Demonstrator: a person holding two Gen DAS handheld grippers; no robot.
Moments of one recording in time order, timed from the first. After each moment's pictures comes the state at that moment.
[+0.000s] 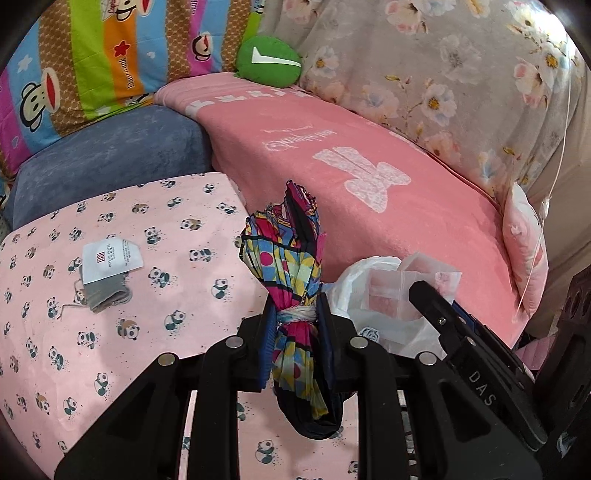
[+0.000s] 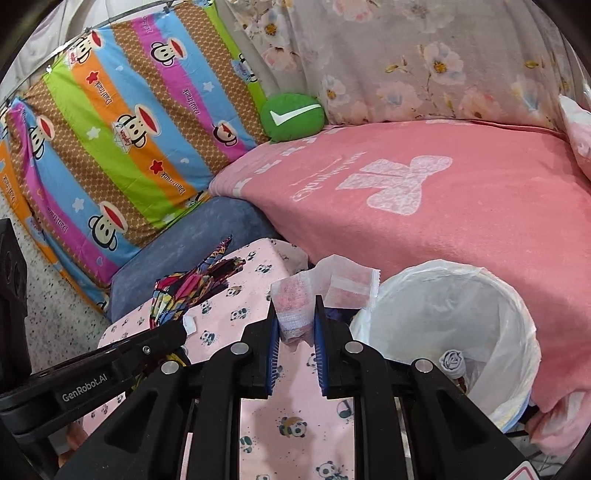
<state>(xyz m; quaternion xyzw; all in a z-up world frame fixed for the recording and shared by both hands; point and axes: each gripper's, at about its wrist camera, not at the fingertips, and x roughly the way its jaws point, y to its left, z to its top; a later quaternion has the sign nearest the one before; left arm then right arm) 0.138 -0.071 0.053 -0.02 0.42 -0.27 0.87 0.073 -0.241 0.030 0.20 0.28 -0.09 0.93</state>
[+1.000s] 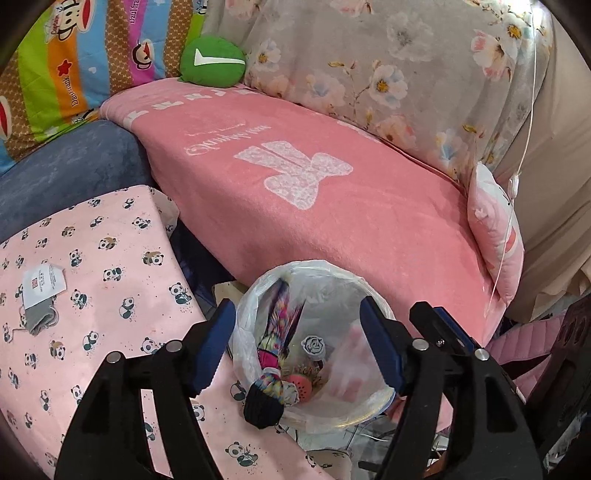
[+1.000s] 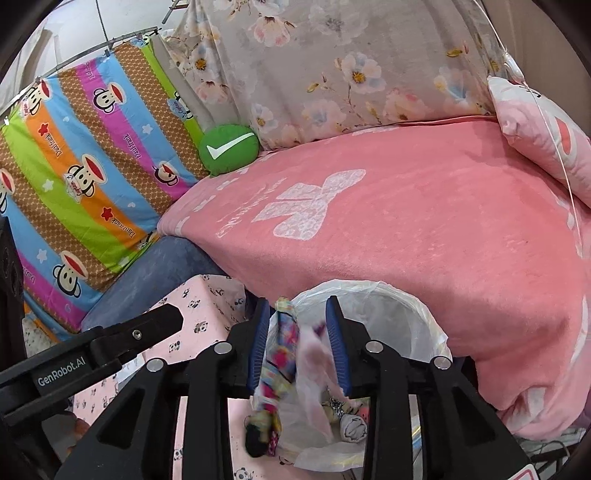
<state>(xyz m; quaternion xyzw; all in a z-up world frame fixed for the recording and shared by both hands) 0.120 -0.174 0.056 -0.01 0.42 -0.33 0.85 0.015 -0.335 0.026 0.24 0.25 -0.19 0.92</state>
